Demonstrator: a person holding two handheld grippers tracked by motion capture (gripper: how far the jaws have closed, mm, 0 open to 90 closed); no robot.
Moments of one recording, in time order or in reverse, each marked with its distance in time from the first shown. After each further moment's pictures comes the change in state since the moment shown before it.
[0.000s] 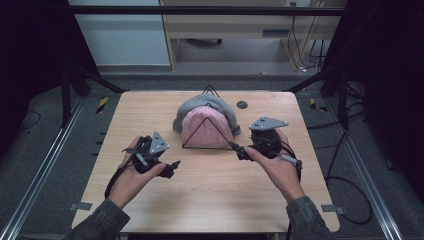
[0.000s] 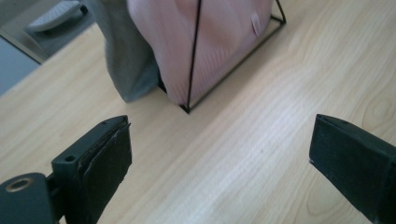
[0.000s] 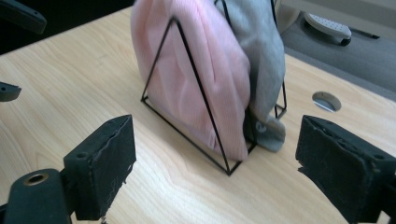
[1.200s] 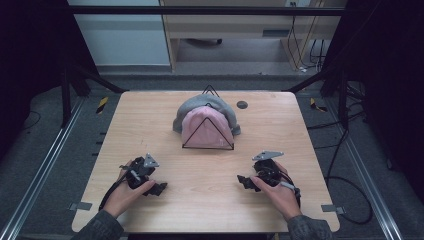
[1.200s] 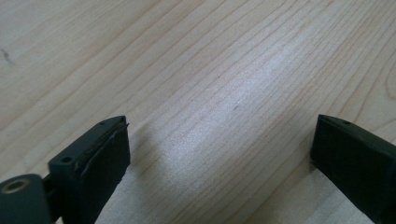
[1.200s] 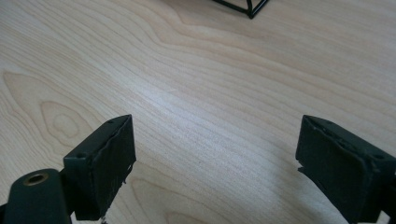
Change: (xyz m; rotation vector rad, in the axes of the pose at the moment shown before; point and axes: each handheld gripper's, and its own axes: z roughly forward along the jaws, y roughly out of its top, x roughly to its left) left arm 0.011 -0.093 0.050 0.215 -0.103 -0.166; right arm -0.005 -0.123 0.043 0.255 0.050 0.173
